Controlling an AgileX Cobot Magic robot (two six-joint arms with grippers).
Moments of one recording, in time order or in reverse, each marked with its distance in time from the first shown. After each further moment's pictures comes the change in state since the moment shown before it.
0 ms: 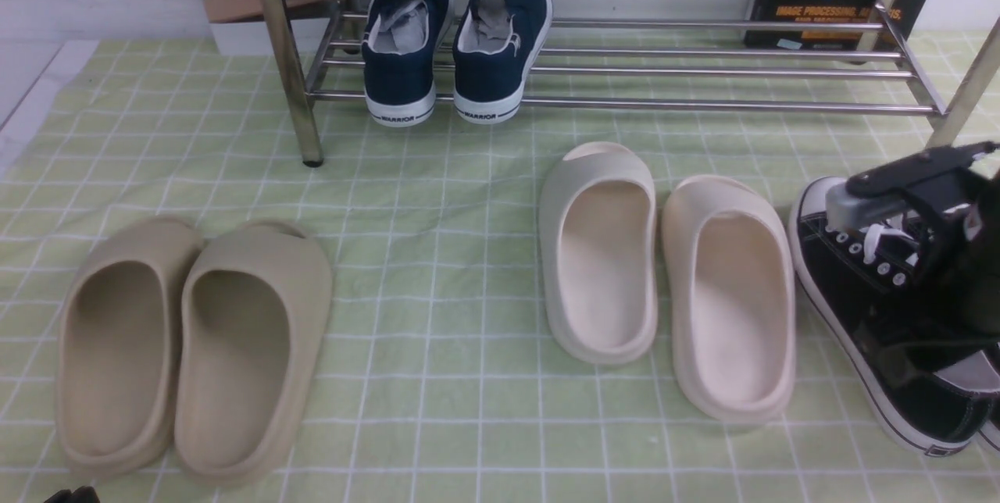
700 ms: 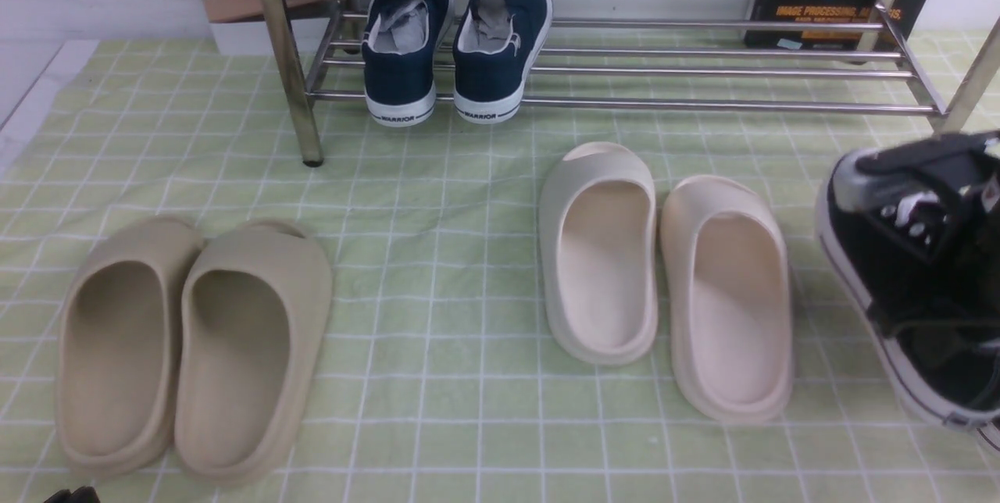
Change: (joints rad) right arm 0.001 -0.086 -0.113 0.046 0.159 -0.009; left arm 0.000 0.000 0.000 0.000 0.000 0.000
